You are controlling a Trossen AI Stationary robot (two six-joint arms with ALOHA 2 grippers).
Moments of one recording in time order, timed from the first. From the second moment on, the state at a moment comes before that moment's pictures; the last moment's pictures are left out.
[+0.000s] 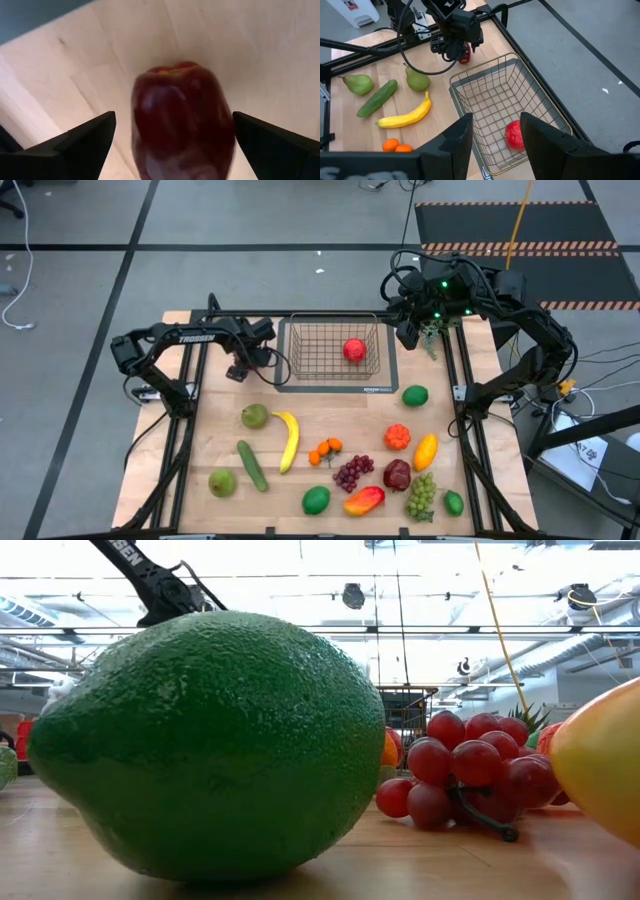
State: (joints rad) left arm 0.59 1.57 0.89 -0.81 -0.14 0.95; right arm -0.30 1.43 2.02 -1.30 0.02 0.14
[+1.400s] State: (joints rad) left arm 0.49 1.57 1.18 -0.98 -0.24 0.57; right arm -0.30 1.43 2.02 -1.30 0.02 0.14
